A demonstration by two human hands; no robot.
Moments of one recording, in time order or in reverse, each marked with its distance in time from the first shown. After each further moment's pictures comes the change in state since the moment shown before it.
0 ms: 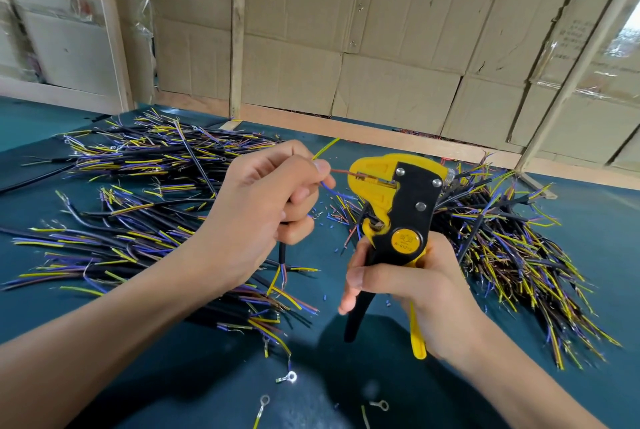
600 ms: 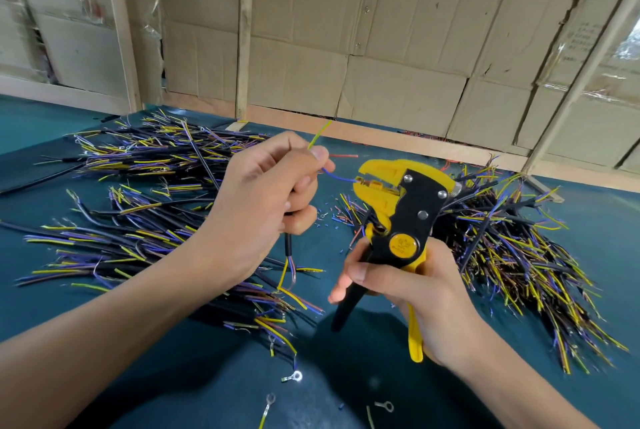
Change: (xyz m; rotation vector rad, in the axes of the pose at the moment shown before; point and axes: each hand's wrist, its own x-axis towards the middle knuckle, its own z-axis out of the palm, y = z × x) left_hand 0.004 -0.002 -0.005 0.023 0.050 0.061; right_hand 0.001 0.012 0.001 0.034 0.022 -0.022
